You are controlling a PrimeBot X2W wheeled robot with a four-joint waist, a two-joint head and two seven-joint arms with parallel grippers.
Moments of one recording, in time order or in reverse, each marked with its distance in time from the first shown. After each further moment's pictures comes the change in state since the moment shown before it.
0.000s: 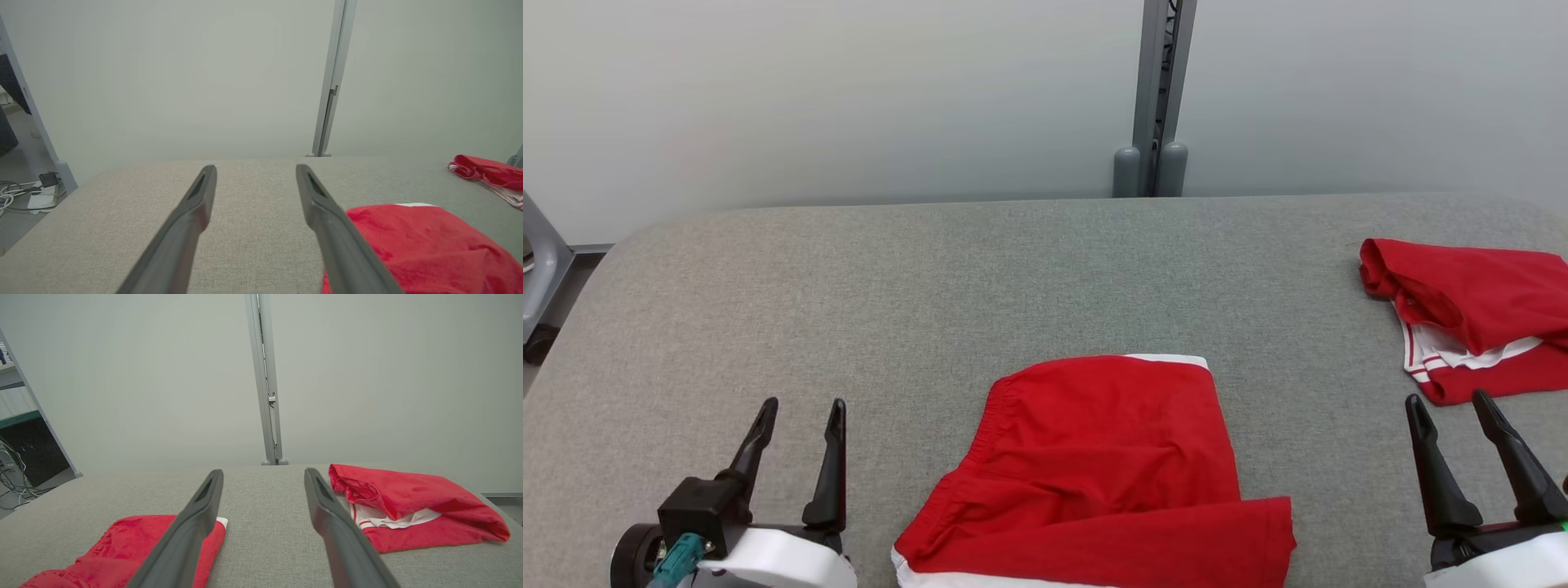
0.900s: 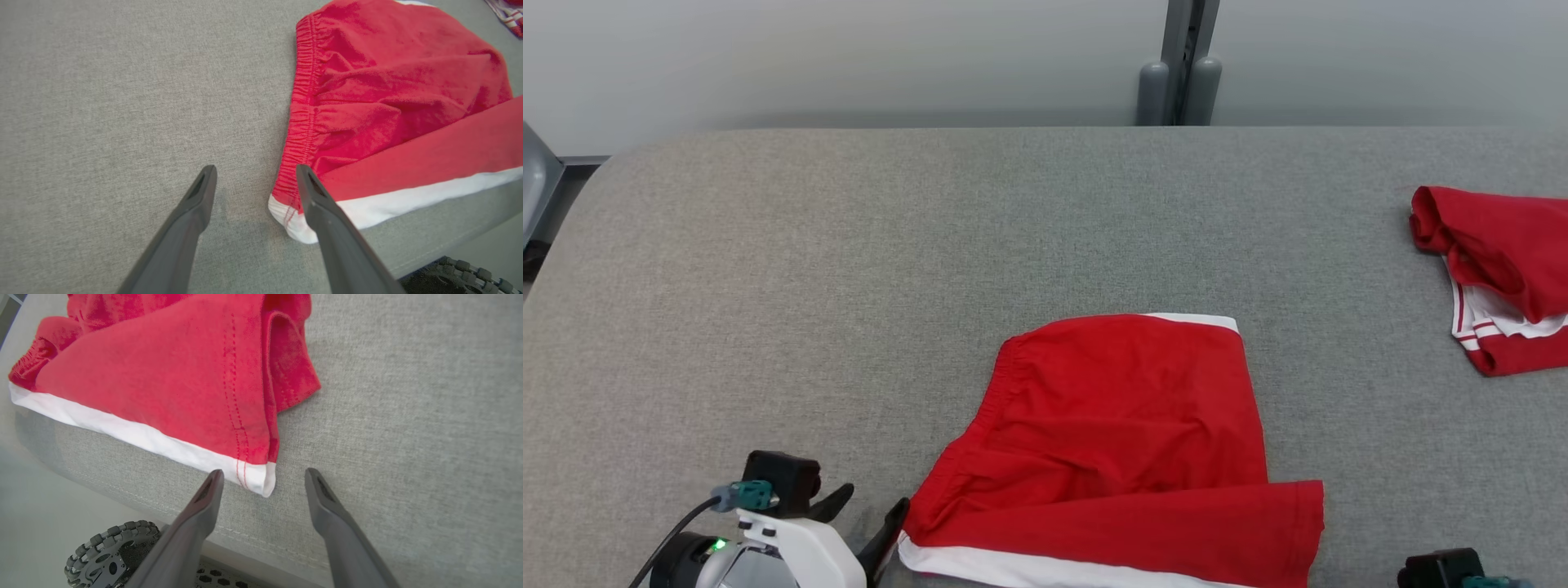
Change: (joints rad) left arm -0.025 0.153 -0.138 -0.113 -0.175 -0.107 0.617; right arm 0.108 -0.104 0.259 0.063 0.213 0.000 0.465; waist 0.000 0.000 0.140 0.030
